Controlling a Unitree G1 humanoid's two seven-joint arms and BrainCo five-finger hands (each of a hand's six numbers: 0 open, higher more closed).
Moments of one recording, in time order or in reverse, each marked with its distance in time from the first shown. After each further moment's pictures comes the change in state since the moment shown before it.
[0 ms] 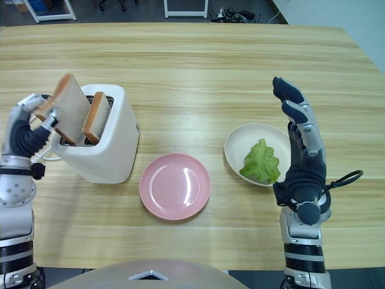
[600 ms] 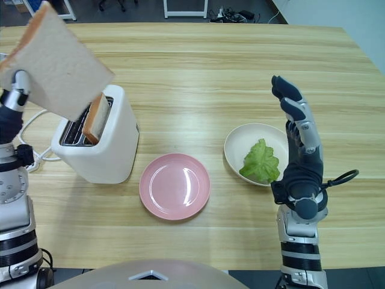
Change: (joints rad) left arm -0.096 -0.029 -0.145 -0.128 -0.034 -0.214 0.004; right arm -0.044 0.026 0.001 0.049 -0.002 0.002 0.007
